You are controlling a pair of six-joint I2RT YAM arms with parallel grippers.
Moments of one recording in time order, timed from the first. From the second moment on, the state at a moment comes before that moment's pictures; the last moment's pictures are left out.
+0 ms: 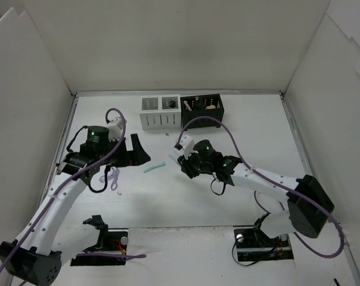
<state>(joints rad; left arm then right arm) -0.33 0.97 1.03 -0.77 0.32 -0.44 0.78 1.43 0.82 -0.12 -0.09 -0.07</state>
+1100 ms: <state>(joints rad) -0.56 1.35 1.18 -0.44 0.44 -0.69 0.90 1.10 0.69 0.01 0.03 -0.03</state>
